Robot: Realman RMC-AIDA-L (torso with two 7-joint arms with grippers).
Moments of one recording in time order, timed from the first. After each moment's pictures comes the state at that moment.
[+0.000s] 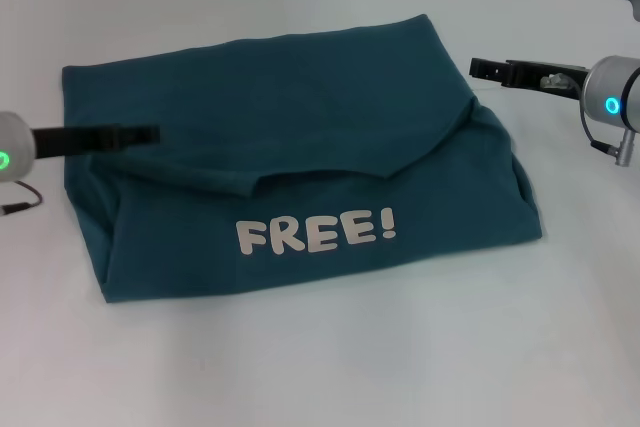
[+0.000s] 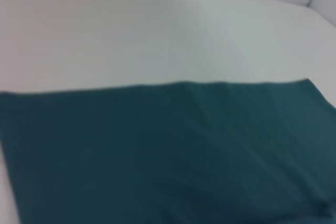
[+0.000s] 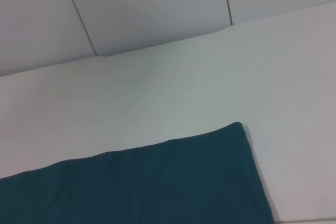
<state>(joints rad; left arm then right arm) -0.75 -2.07 0.78 0.73 2.34 0.87 -2.28 0.76 2.08 -0.76 -0.64 -2.15 -0.58 2.12</state>
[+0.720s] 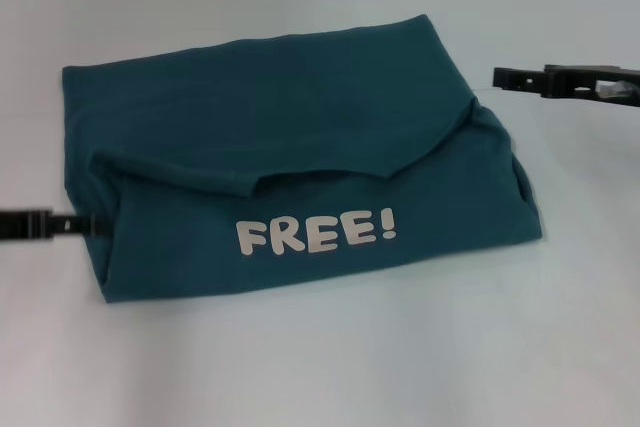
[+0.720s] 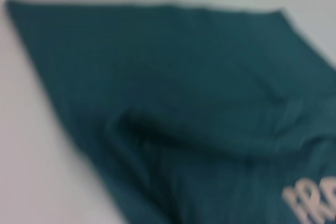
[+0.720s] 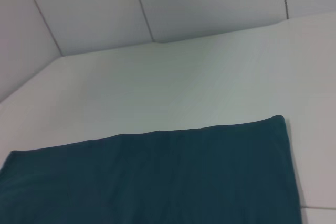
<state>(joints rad) -0.50 -2.08 0.78 1.16 2.43 1.38 -2.44 0.61 2.06 -0.75 -0.92 -2.15 -0.97 2.13</state>
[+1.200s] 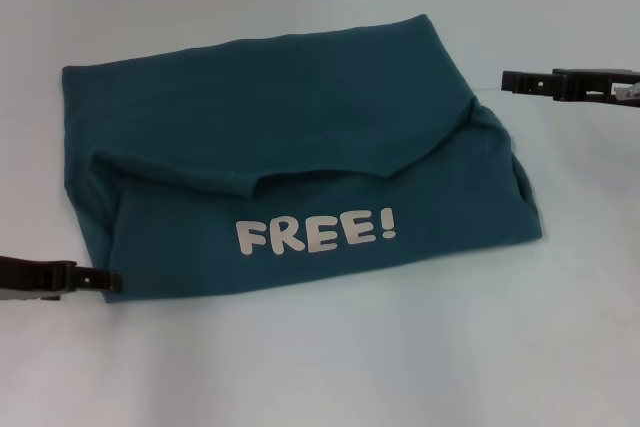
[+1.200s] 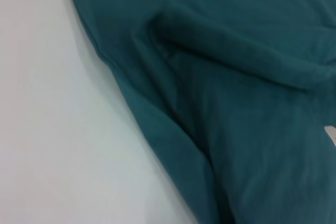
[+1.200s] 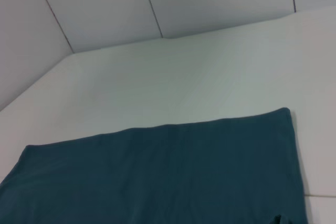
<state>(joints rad) -0.55 -2.13 0.79 1.10 2.64 1.38 -2.55 0.58 2.05 -0.76 -0.98 -2.15 -1.04 2.18</state>
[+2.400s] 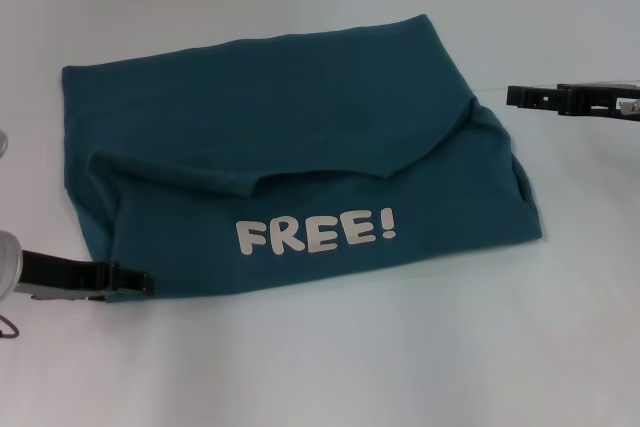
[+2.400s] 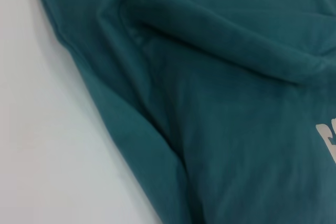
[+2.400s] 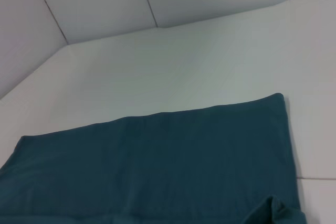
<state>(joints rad) -0.61 -2.15 0.81 0.98 2.66 1.30 -2.58 0.56 2.05 -0.75 -0.97 -2.17 -1.05 2.18</state>
